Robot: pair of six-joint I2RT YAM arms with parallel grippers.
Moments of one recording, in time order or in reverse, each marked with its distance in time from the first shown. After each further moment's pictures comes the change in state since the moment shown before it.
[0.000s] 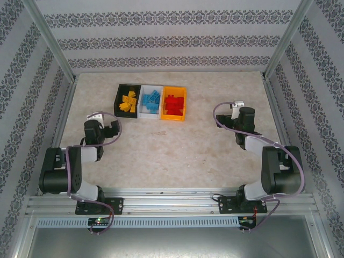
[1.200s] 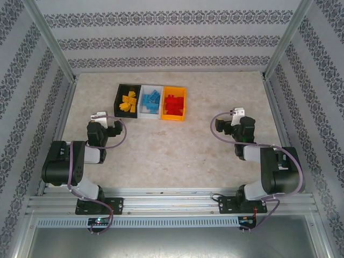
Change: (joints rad) left arm -0.035 0.084 -0.055 0.288 -0.008 0.060; right arm 0.001 0.003 -0.204 0.375 -0.023 0.000
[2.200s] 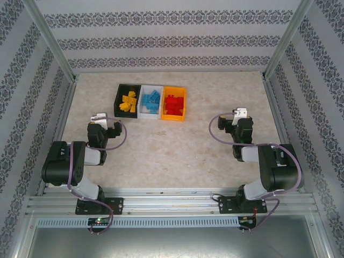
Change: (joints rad) left arm -0.006 0.000 -0.027 0.027 -0.027 0.003; right arm 0.032 0.034 -0.014 0.105 0.185 0.031
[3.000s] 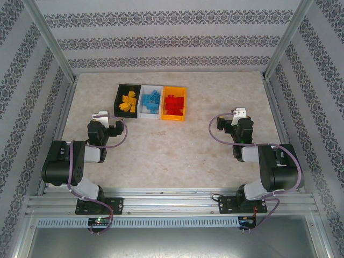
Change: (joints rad) left arm 0.000 0.000 0.042 -0.050 0.060 0.020; right arm 0.000 0.000 0.000 0.000 -0.046 -0.001
